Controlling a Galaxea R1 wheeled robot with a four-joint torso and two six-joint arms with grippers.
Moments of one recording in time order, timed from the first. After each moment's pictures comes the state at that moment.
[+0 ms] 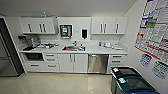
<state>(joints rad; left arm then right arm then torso) 1.45 3.10 -2.81 0.00 -0.05 0.00 -1.50 3.08 -2.78 -0.18 0.01 0.00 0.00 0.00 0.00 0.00</state>
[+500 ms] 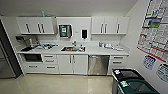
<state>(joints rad) 1.45 3.10 -2.81 0.00 -0.05 0.00 -1.50 3.08 -2.78 -0.18 0.01 0.00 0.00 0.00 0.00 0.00</state>
